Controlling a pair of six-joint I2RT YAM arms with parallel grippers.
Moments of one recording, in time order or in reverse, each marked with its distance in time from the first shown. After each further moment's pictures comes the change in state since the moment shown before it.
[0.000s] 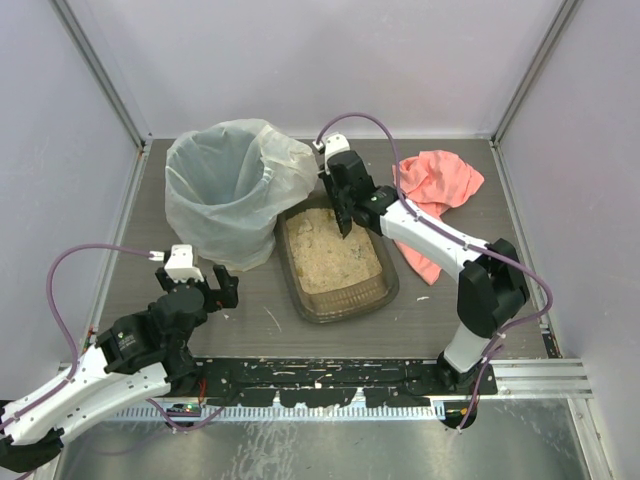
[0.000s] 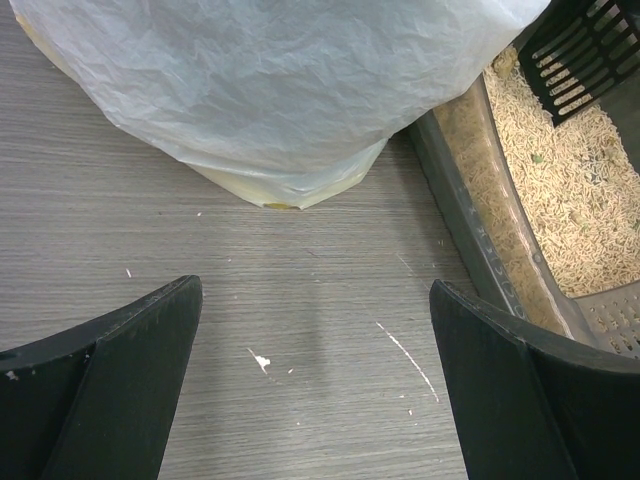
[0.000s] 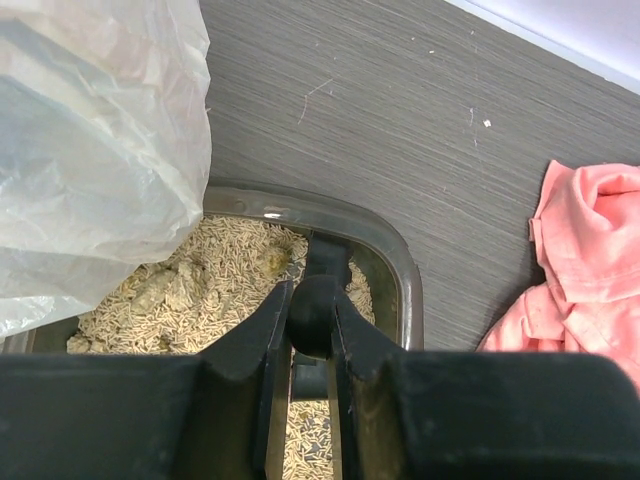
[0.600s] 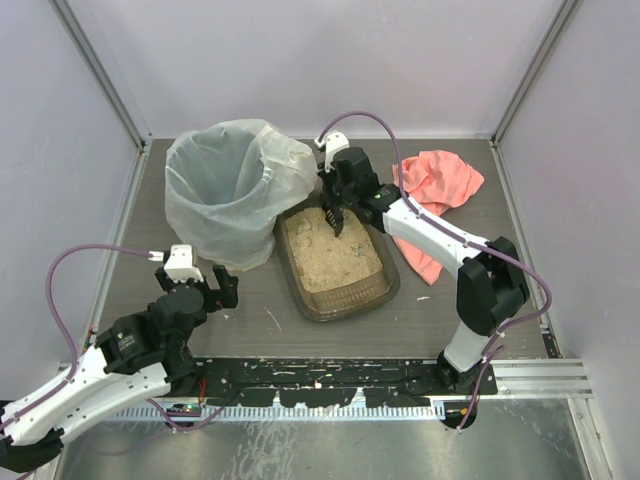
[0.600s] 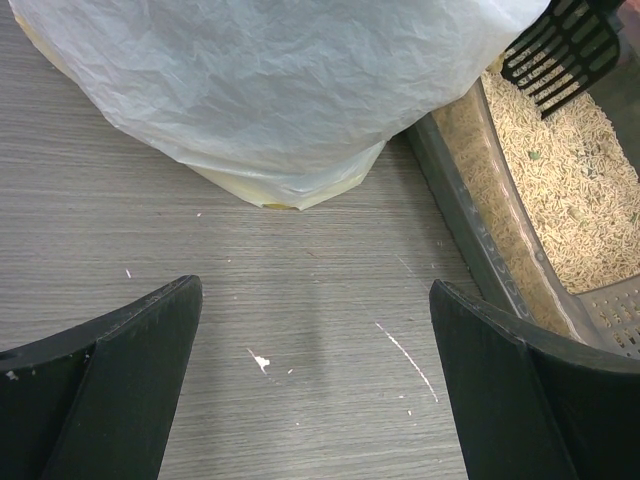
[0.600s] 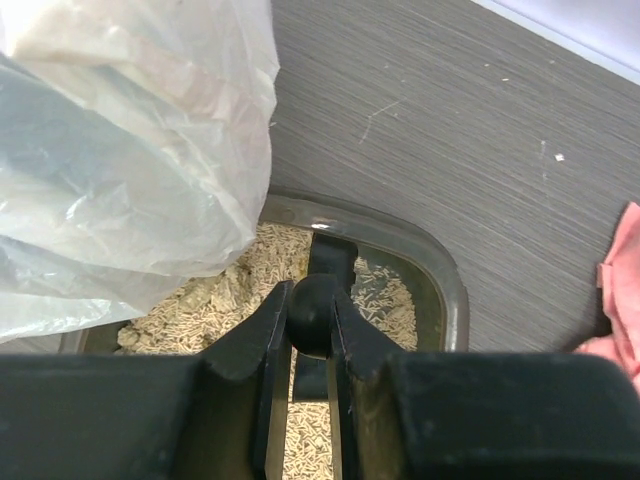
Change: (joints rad) left arm 0.000 -0.004 0.000 0.000 0.000 0.000; right arm -0.025 0.013 -0.002 0.052 -0.180 0.000
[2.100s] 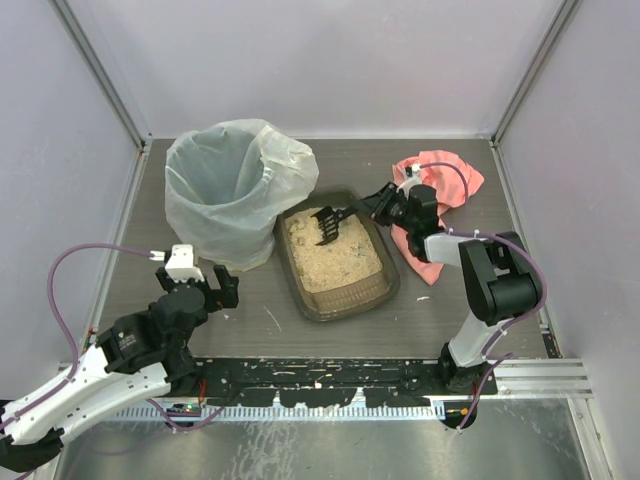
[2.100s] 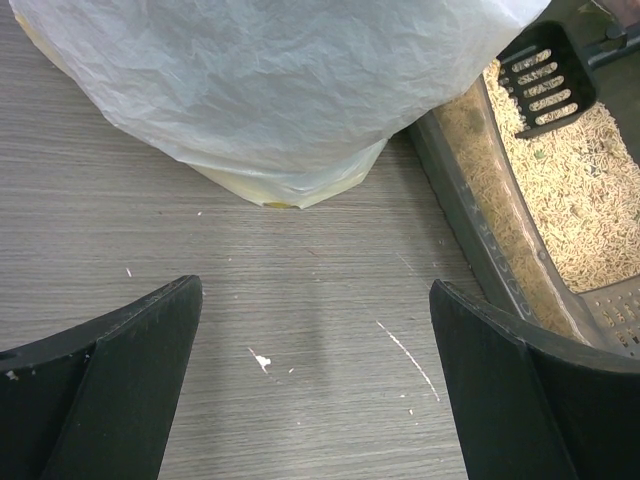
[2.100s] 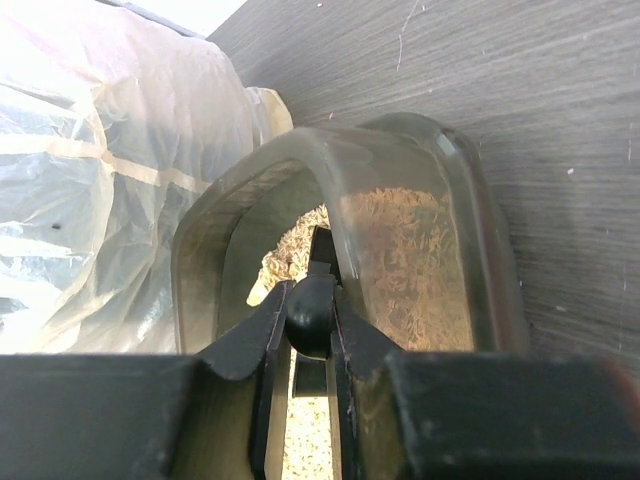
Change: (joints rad) left arm 0.000 0.009 0.000 0.000 0.000 0.000; right arm -0.399 0.011 -0.602 0.843 -0.596 0.821
